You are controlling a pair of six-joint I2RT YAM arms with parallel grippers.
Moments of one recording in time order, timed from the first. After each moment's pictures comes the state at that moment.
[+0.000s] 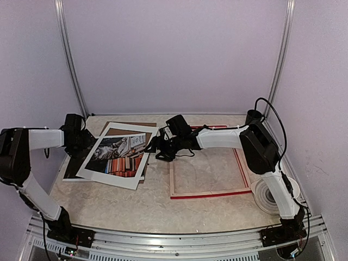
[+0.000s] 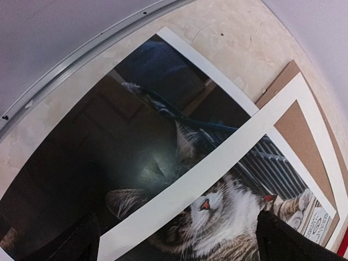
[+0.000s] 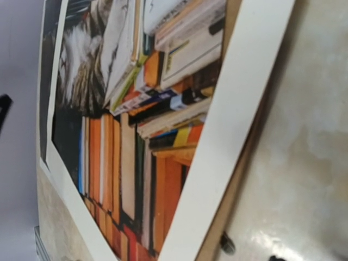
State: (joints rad) left arm -0.02 1.56 0.89 -0.19 -0.24 -0.80; right arm 0.82 2.41 1.88 -0.12 -0.45 0.93
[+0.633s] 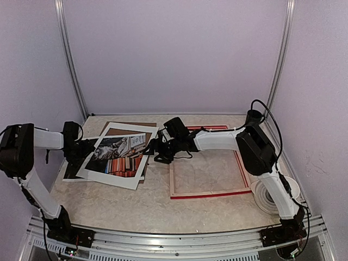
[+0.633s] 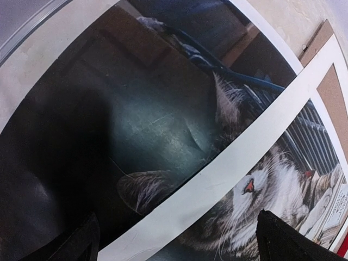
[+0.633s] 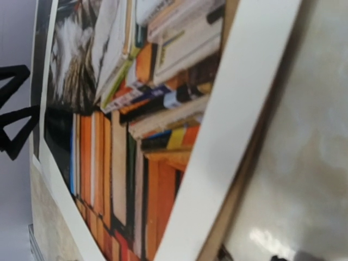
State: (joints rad) left arm 0.08 1.66 0.86 -0.21 -0.03 -0.77; right arm 0.83 2.45 1.90 -0.12 -0.45 0.92
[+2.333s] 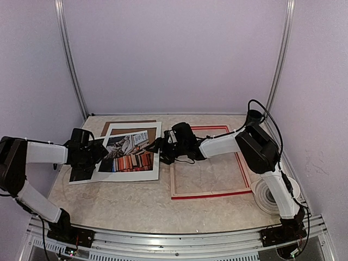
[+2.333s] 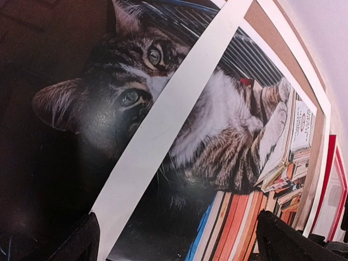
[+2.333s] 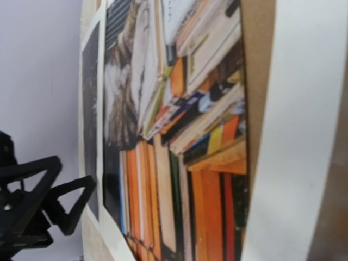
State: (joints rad) left arm -0.15 1.46 0.65 -0.04 0.00 -0.89; right arm 0.80 2.42 1.70 0.26 -0.44 1.12
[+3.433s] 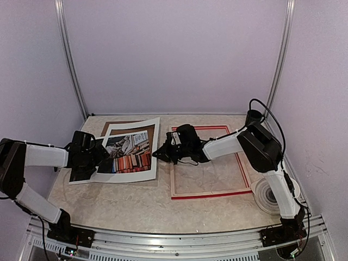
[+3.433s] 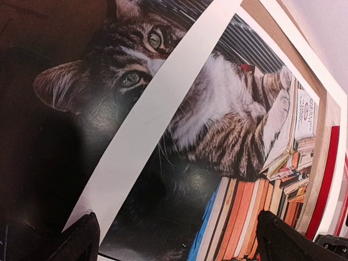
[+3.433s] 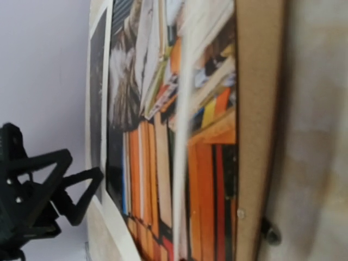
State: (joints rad) left arm -0.19 1.44 0.60 -0.02 -0.03 -0.89; right arm 0.78 2.39 1.59 0.36 -0.49 1.13
